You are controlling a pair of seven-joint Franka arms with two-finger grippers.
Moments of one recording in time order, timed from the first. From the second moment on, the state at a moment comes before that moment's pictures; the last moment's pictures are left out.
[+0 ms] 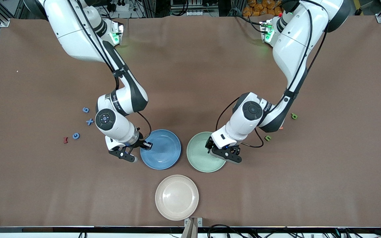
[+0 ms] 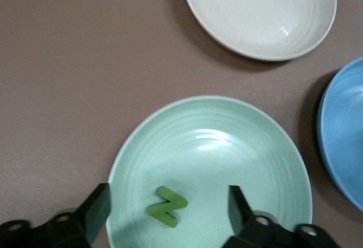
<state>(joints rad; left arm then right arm) -0.33 0.81 -0.25 -1.50 0.13 2.66 -0.25 0.42 0.69 -0.01 -1.61 0.17 2.40 0.68</state>
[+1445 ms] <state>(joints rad) -0.07 0.58 -0.24 -1.83 0.24 2.36 0.01 0.04 0.54 -0.09 -1.59 0.17 2.04 0.38</state>
